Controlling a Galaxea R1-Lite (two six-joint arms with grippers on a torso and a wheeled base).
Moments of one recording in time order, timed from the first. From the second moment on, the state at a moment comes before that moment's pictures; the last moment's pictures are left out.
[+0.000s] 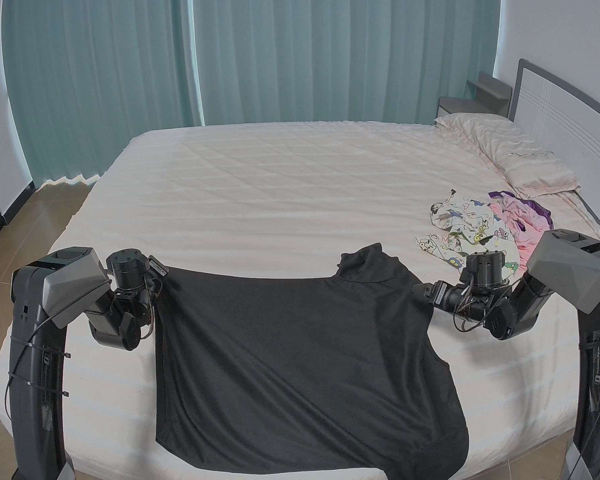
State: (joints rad) left arm -0.01 2.57 -1.16 -1.21 0.29 -0.73; right arm 0.14 2.45 -1.05 -0.85 0.11 0.52
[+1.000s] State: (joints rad) left arm -0.01 2.56 -1.32 -0.99 0.29 -0.65; right arm 0.06 2.52 -1.17 -0.90 0.09 0.61
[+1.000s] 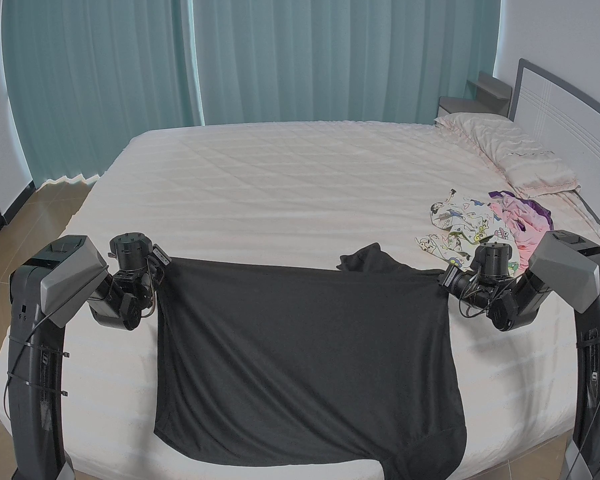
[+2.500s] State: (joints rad) left arm 0.02 2.41 -0.87 -1.05 0.14 -0.68; right arm 0.01 2.37 -0.87 -0.98 0.10 0.60
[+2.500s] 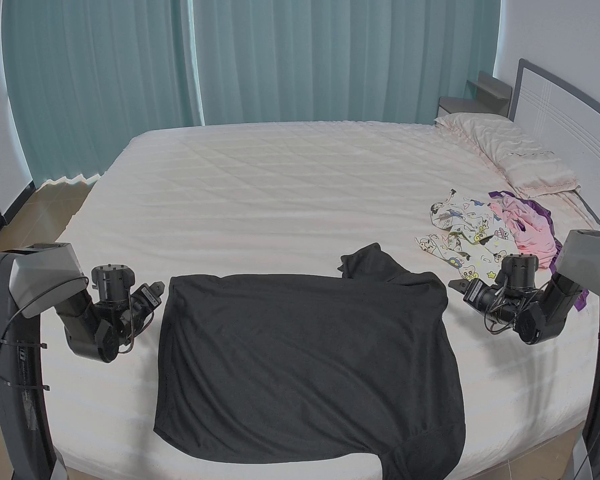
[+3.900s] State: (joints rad) left arm -0.22 2.29 -0.20 -1.46 0.08 -0.92; right arm 0.11 1.97 -0.03 -1.31 0.15 0.84
